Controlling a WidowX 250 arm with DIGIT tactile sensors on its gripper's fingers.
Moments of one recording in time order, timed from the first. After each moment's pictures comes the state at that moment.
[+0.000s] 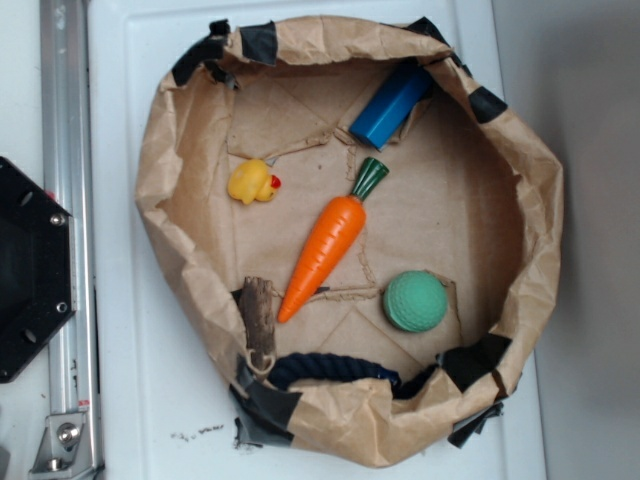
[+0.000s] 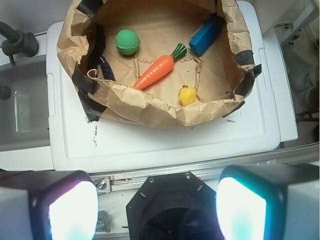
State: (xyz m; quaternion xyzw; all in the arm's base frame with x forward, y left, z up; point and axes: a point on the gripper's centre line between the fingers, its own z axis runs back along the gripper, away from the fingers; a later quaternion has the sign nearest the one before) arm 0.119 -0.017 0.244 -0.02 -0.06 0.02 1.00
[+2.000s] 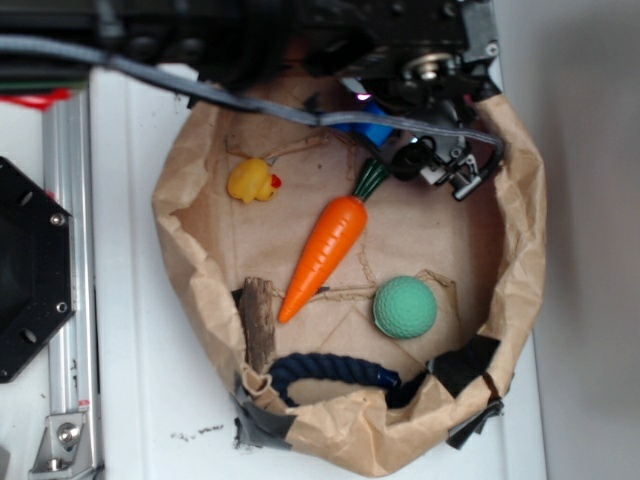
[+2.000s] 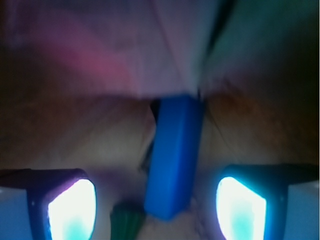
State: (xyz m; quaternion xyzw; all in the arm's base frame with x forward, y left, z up) arm 0.311 0.070 0.058 0.03 -0.08 0.30 0.95
